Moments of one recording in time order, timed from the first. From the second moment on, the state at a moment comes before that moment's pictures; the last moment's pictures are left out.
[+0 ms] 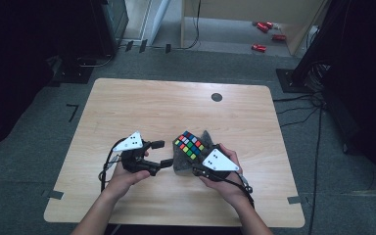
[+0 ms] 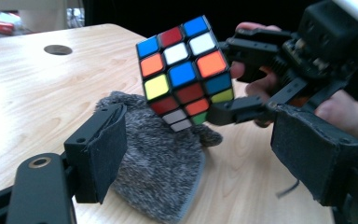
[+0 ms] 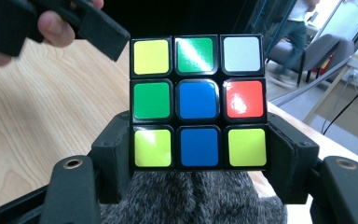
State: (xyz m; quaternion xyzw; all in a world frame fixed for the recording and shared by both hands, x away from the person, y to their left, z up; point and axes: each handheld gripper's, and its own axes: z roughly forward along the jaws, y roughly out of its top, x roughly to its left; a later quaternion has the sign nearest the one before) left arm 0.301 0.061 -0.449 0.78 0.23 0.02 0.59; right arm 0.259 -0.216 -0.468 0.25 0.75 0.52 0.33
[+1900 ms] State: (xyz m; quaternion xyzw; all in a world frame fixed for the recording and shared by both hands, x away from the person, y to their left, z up) left arm 0.266 0.020 -0.477 0.81 0.09 0.32 0.48; right arm 0.266 -0.213 -0.454 0.39 0.73 0.56 0.04
